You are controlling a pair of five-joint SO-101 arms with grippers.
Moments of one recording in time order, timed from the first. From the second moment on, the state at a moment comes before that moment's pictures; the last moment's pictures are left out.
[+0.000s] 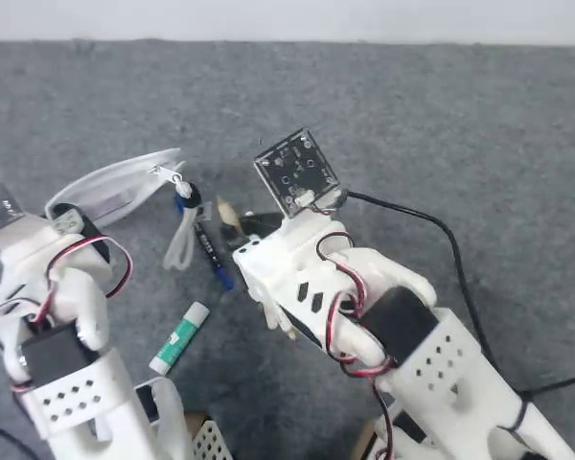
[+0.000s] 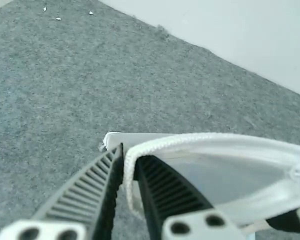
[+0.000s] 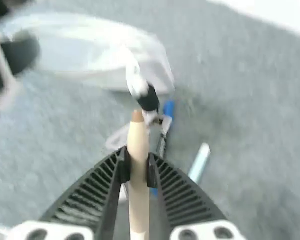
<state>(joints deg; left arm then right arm) -30.8 -65.5 50.1 60.2 14.0 -49.6 -44.7 28.0 54.9 -10.2</state>
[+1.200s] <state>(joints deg) -4.0 -65.5 43.6 60.2 14.0 -44.3 -63.9 36.1 14.8 -10.4</state>
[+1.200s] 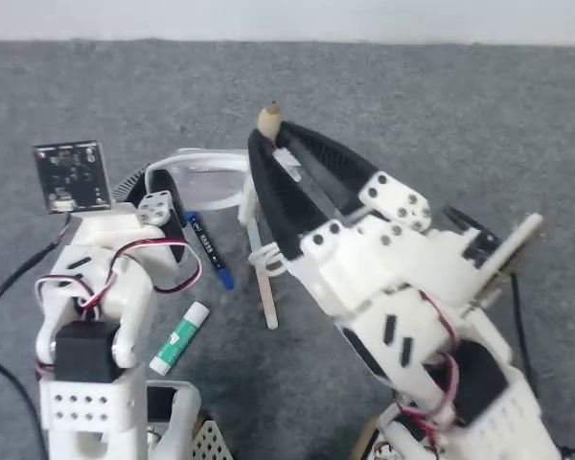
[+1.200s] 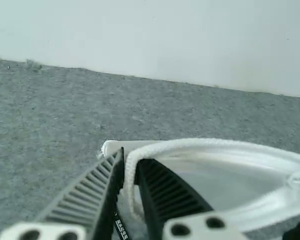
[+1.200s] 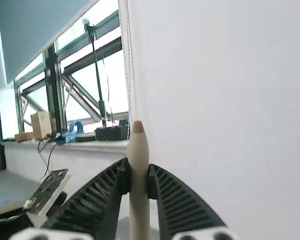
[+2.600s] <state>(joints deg) -3.8 -65.5 43.6 60.2 14.0 -42.8 -53.3 70.6 -25.6 1.7</state>
